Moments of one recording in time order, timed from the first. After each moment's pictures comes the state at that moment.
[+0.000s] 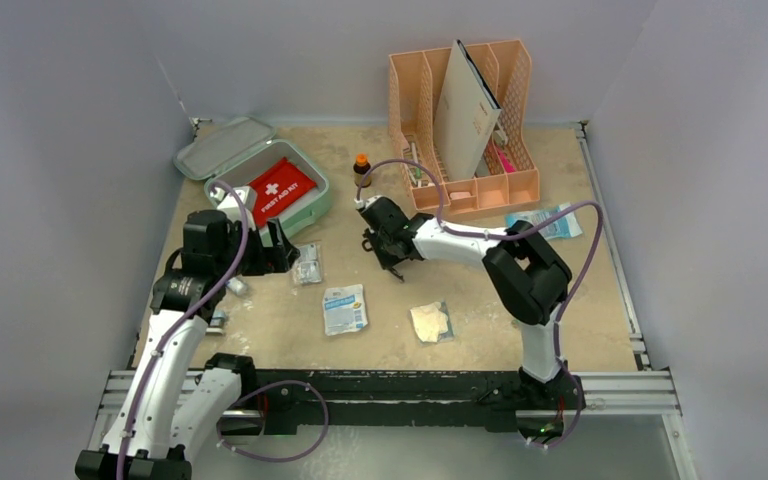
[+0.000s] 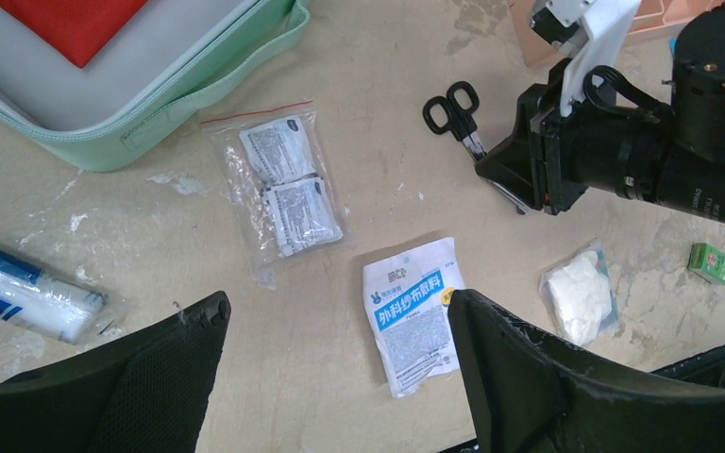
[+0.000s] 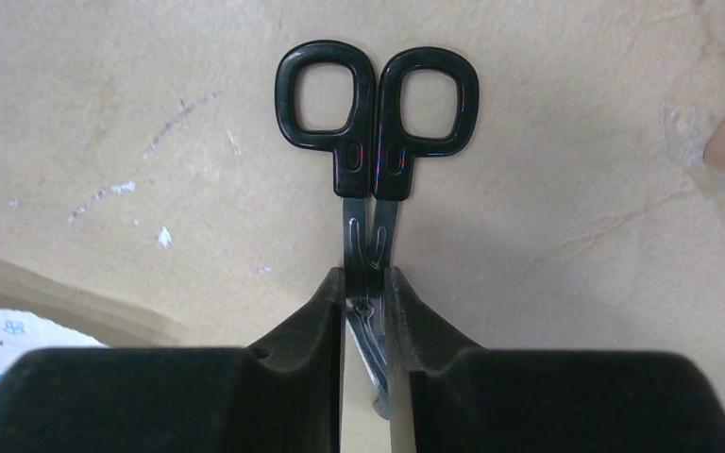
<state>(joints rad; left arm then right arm) -0.11 0.76 0.82 -0.68 0.24 -0.29 0.82 1.98 1.33 -0.40 0.13 0.25</state>
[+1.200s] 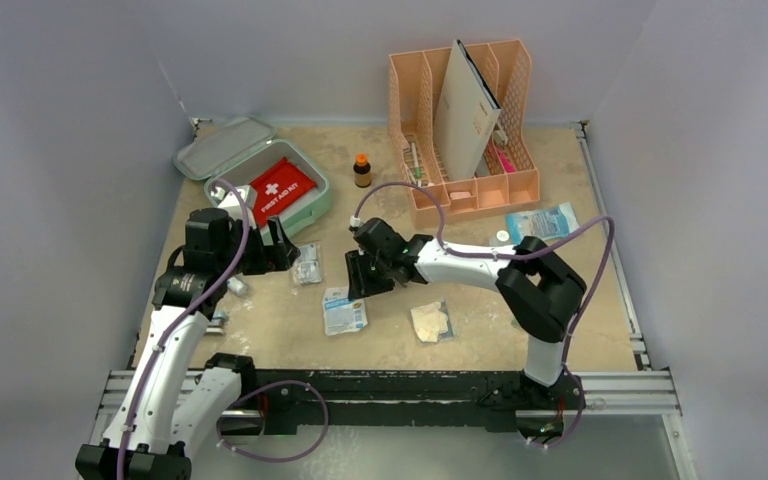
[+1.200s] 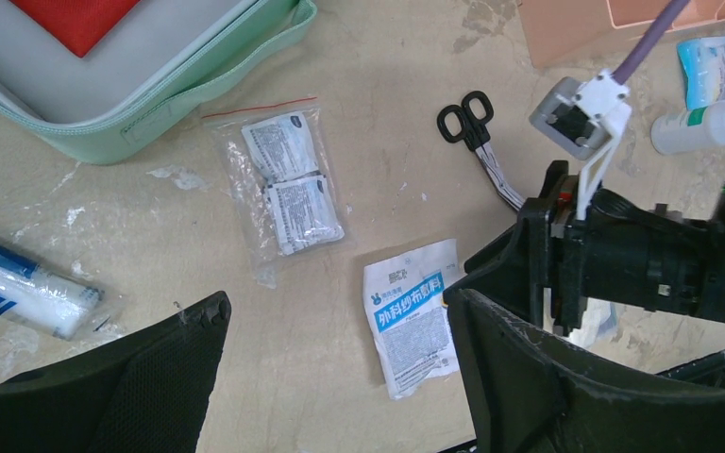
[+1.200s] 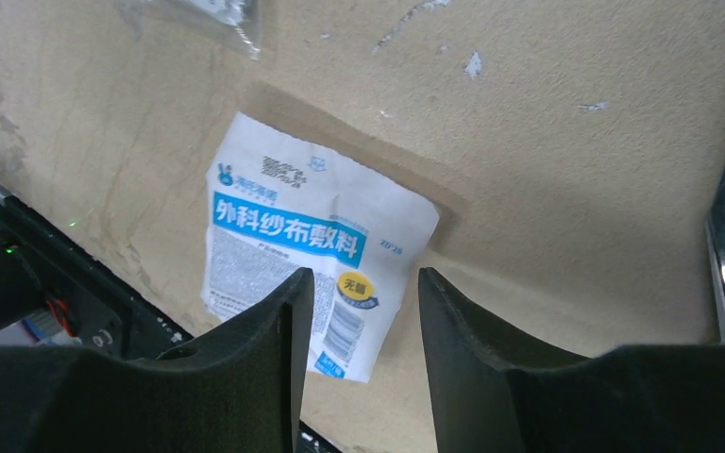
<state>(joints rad) -0.11 0.79 0.82 -0.68 0.23 -0.31 0.94 1.83 1.18 -0.32 -0.15 0.64</state>
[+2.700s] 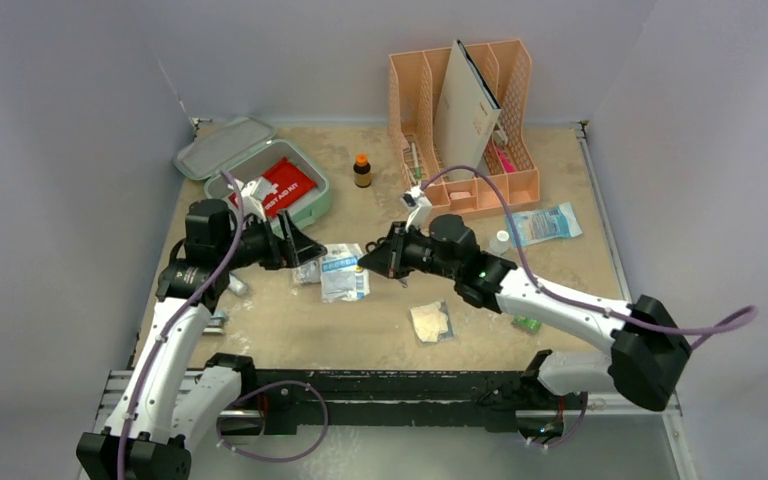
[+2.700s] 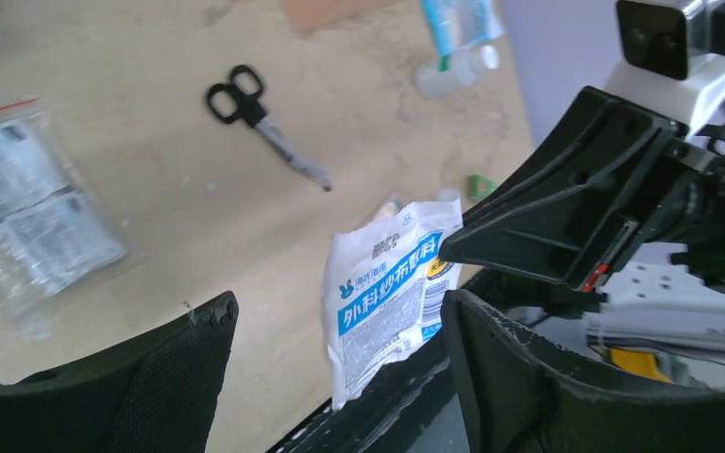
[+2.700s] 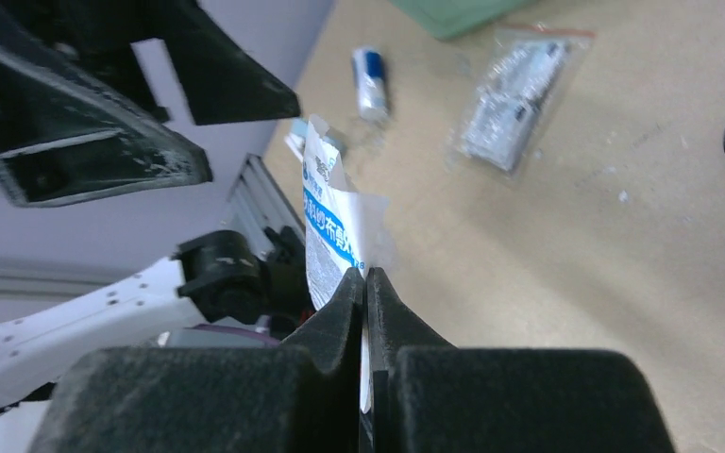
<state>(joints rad) -0.11 0.84 0.82 -0.57 0.64 -0.45 0.87 1.32 0.82 0.16 -0.25 0.79</state>
